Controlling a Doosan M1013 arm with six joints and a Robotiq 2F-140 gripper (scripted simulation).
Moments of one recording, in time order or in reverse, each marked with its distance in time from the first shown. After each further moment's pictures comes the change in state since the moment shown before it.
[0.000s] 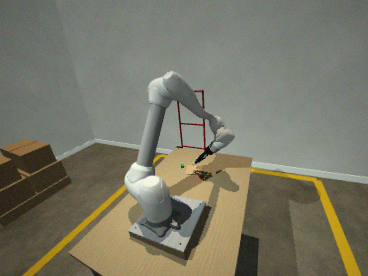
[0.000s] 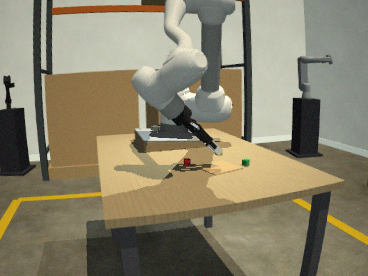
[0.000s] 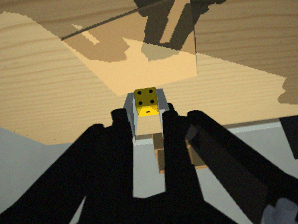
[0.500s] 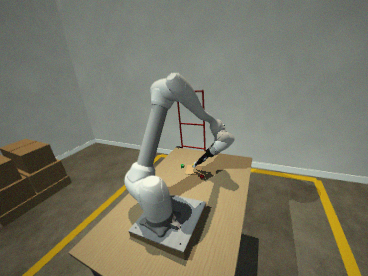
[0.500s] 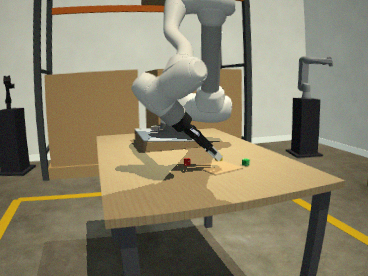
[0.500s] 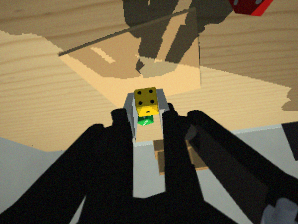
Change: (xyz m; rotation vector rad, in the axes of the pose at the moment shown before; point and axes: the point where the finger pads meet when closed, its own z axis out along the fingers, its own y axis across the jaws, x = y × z) arm 0.016 0.000 0.016 0.000 0.000 0.000
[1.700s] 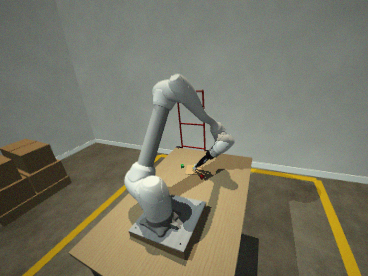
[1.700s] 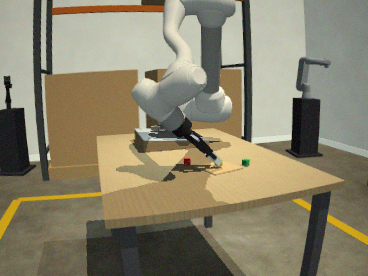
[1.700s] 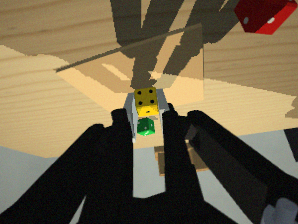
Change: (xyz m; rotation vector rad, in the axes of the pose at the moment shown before) arm 0.014 0.000 0.014 0.000 0.000 0.000
